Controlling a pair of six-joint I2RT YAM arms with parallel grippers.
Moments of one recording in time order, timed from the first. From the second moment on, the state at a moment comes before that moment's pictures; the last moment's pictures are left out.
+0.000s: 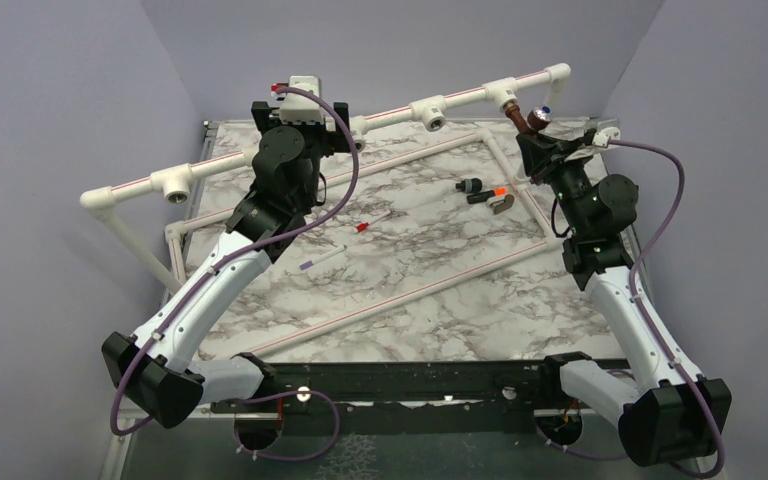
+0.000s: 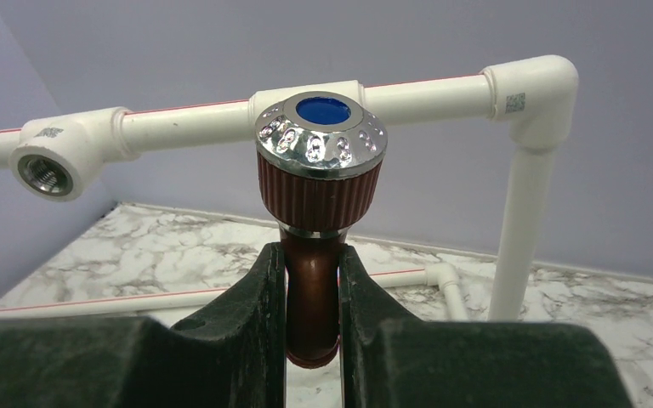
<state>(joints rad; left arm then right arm) -0.58 1.24 1.30 0.04 -0.57 0.06 0.13 1.02 0.83 0.46 -0.21 0.14</state>
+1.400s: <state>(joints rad) -0.58 1.23 1.30 0.04 -0.57 0.06 0.14 1.02 0.83 0.40 -0.08 1.03</state>
